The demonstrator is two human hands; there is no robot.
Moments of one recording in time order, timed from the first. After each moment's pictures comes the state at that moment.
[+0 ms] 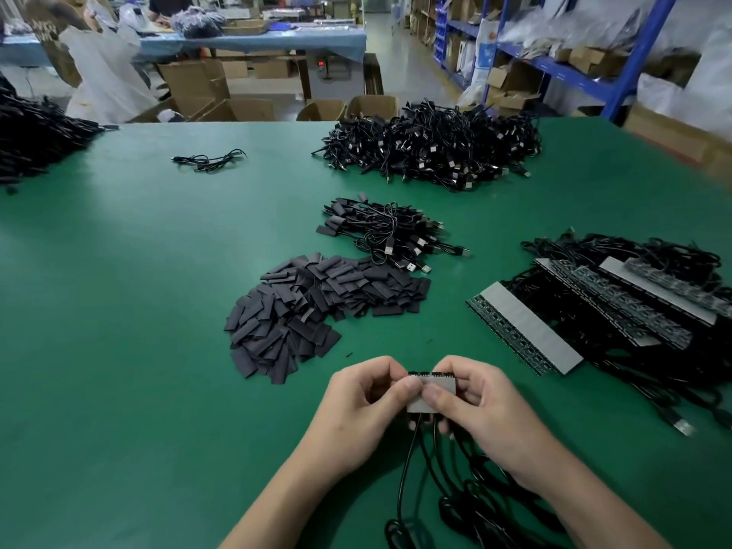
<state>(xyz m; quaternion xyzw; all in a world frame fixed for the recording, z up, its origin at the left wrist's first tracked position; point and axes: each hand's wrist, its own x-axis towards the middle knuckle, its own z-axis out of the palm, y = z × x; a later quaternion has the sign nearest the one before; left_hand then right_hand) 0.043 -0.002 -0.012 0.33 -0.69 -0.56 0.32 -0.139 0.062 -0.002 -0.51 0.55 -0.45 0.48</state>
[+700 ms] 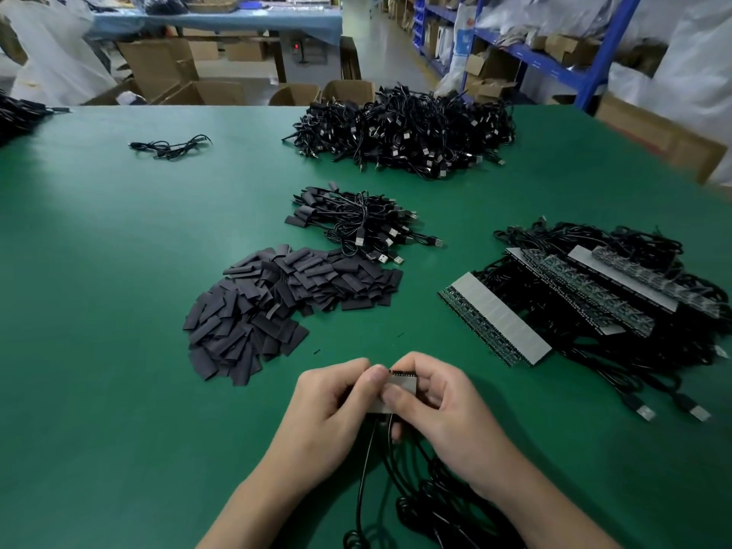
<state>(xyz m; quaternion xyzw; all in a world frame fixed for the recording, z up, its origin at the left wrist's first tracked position) 0.036 0.004 -0.009 0.33 -0.76 -0.45 0.34 -0.126 0.065 -0.010 -0.49 0.50 -0.50 0.50</state>
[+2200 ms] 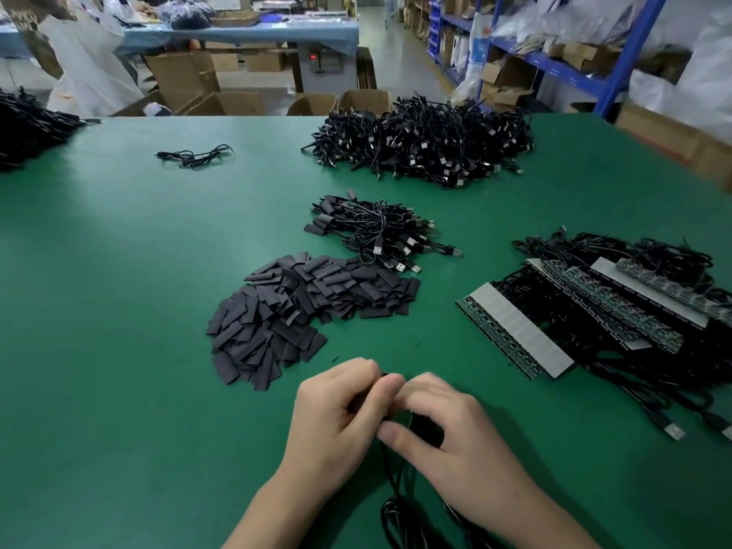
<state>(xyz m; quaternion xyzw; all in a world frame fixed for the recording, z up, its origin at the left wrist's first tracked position) 0.038 0.000 -0.010 0.34 -0.76 -0.31 0.45 -0.116 0.070 -0.003 -0.65 0.58 -0.38 0.31</state>
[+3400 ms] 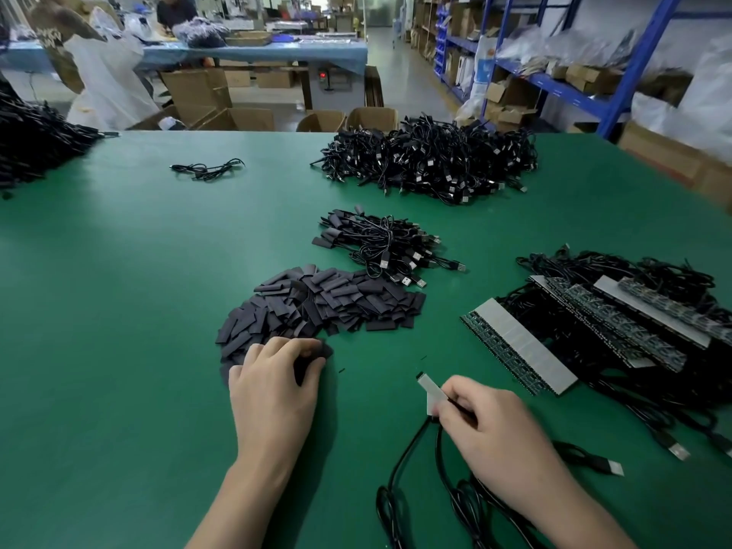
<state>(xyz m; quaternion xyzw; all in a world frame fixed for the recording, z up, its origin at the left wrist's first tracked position) 0.075 -0.045 -0.020 0.63 -0.71 -0.08 0.32 -0.146 0.069 0.005 -0.60 0.71 -0.28 0.25</state>
